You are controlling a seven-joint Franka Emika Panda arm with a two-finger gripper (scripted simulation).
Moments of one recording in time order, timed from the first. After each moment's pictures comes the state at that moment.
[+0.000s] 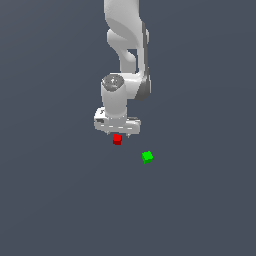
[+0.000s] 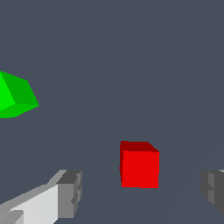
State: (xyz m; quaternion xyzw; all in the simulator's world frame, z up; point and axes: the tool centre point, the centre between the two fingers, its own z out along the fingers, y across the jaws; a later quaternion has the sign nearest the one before) arm -0.064 -0.047 0.095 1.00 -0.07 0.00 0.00
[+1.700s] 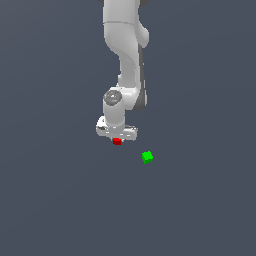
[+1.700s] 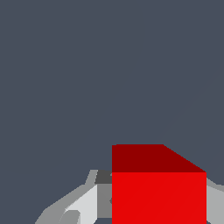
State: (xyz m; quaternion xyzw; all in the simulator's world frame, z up) arm -0.083 -0.057 0.020 1.00 -0.09 0.00 0.00
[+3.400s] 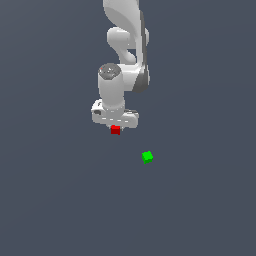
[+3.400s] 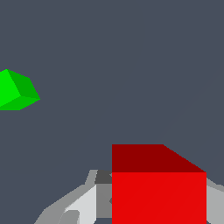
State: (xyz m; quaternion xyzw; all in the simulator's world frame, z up) arm -0.083 -0.057 0.120 1.00 -0.09 0.00 0.00
